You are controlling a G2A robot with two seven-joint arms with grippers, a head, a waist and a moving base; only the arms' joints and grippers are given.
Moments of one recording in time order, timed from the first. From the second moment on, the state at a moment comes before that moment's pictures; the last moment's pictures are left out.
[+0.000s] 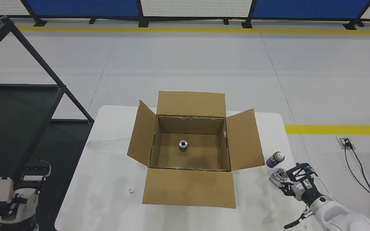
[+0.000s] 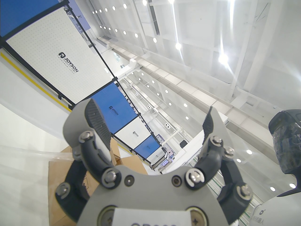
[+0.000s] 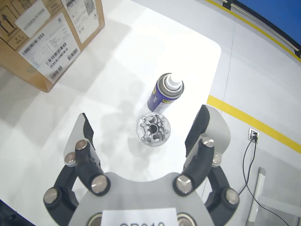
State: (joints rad) left arm 1.70 -1.30 -2.05 -1.99 -0.33 -0.69 -0.29; right arm -1.47 -1.17 1.81 -1.76 -1.33 -0.51 0.39
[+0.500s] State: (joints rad) left arm 1.70 -1.30 -2.05 -1.99 -0.33 -0.69 -0.29; right arm -1.29 -1.15 1.75 -1.49 -1.35 -0.55 0.44
